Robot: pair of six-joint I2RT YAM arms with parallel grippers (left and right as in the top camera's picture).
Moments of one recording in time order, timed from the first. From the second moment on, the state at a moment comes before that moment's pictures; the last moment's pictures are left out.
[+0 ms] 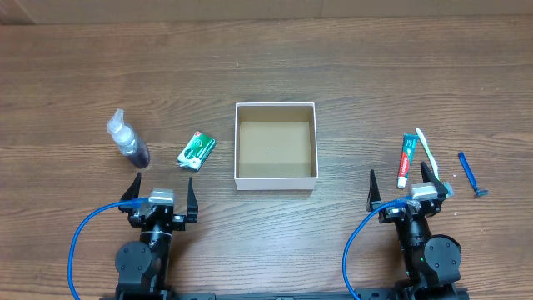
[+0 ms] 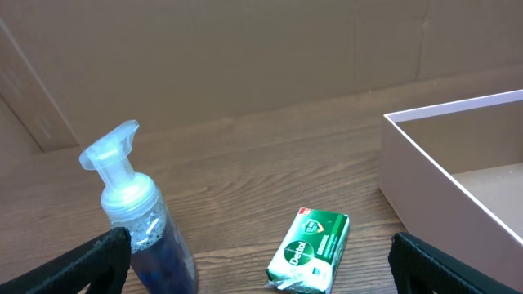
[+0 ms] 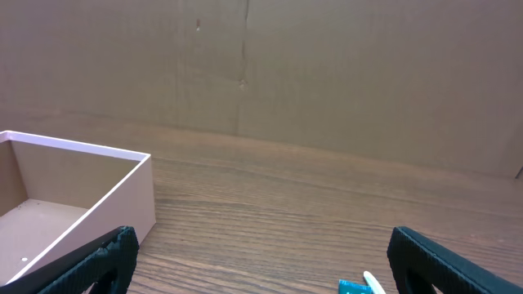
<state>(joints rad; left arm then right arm) -0.05 0.02 0.01 -0.08 -0.01 0.16 0.17 0.01 0.02 -0.02 0.06 -0.11</state>
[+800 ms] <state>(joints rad) -0.05 0.02 0.02 -0.10 -0.01 0.04 0.17 0.01 0.02 -0.03 0.04 0.03</state>
